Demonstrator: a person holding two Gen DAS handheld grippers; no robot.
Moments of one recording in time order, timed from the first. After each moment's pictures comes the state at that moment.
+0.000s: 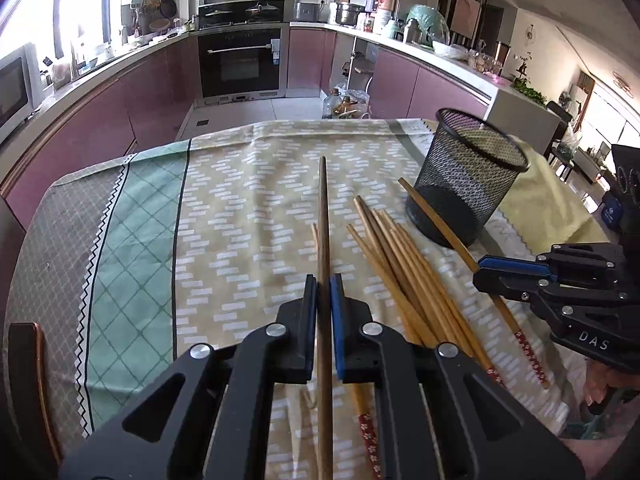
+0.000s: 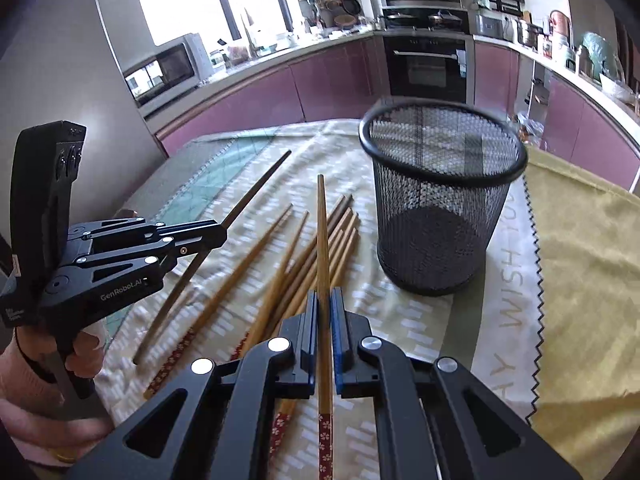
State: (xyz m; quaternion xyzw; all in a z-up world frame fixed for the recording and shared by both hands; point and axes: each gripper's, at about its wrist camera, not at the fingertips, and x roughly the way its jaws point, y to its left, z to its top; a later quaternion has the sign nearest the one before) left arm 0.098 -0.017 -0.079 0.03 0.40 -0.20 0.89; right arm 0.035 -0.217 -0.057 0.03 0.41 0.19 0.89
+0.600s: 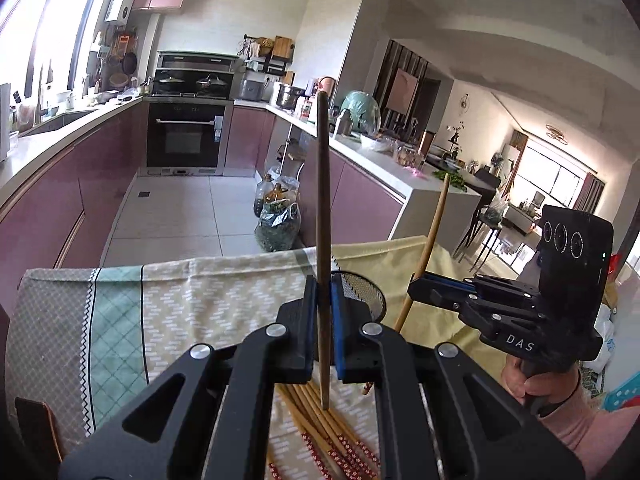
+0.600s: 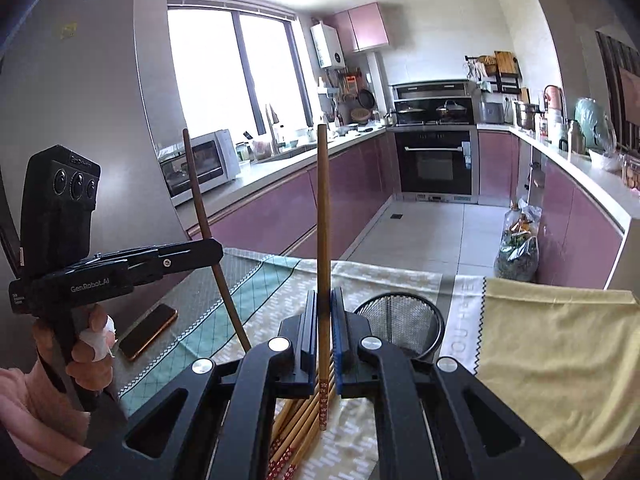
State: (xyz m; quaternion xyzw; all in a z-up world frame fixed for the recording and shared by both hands) left arm 0.072 -0.025 0.066 -0.05 0.26 -0.32 0.91; right arm 0.018 -0.261 0.054 0.05 0.25 0.21 0.94
